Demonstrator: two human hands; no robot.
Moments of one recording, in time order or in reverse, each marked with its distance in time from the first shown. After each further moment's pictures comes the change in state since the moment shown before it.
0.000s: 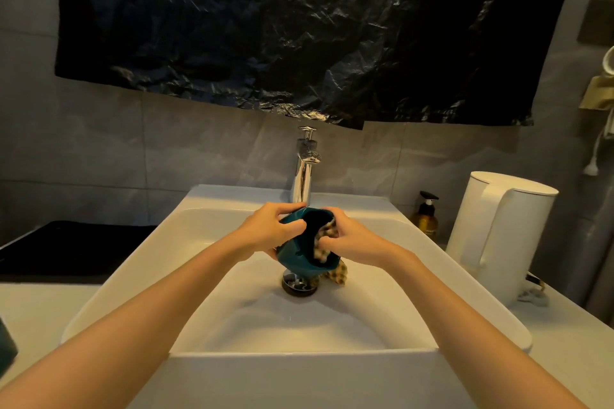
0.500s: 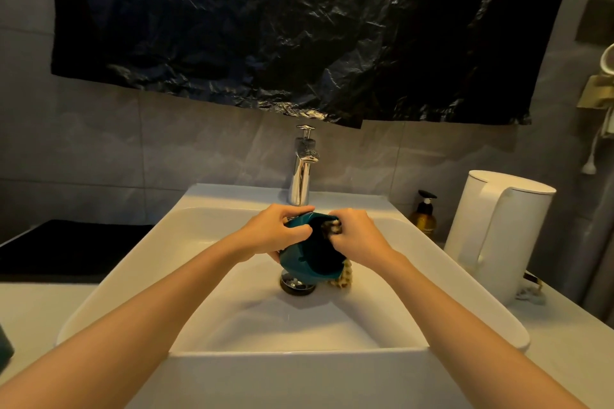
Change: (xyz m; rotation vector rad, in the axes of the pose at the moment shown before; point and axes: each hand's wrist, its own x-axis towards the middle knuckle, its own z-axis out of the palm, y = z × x) left_hand -0.004 0.004 0.005 0.073 -0.065 0.035; right_hand 0.005 0.007 -0.001 -0.316 0.313 -0.022
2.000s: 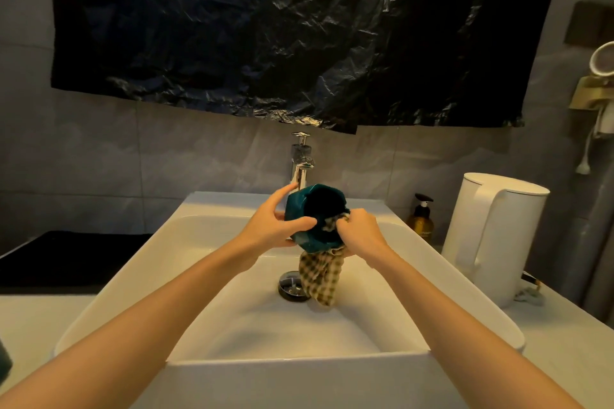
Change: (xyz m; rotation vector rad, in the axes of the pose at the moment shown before) left_hand -0.002 0.010 -0.001 -0.422 0.116 0.064; right_hand 0.007 -0.002 -0.006 0.313 0.074 0.356
